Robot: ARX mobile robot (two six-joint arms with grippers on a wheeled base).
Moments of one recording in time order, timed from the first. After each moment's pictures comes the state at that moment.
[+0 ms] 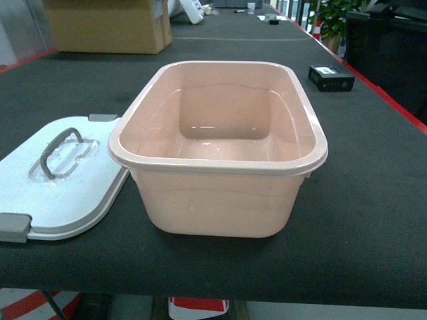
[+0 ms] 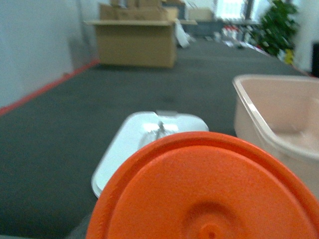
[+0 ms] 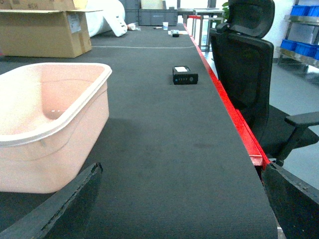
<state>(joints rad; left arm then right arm) -0.03 0.03 0.01 0.04 -0.09 0.01 0.00 0.00 0.01 0.00 0.00 0.00</state>
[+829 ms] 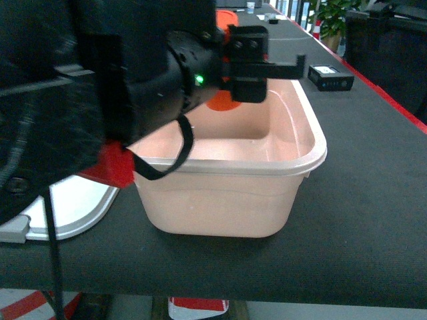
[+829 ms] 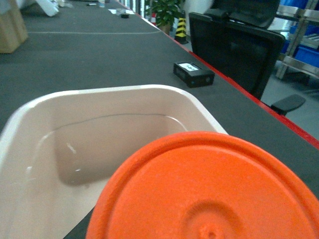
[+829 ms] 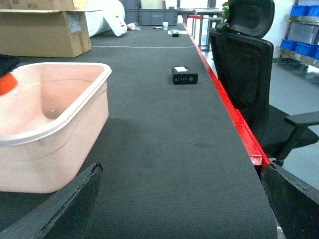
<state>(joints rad) -0.55 1.85 0.93 0.87 -0.18 -0.08 0.00 0.00 0.01 0.00 0.00 0.00</state>
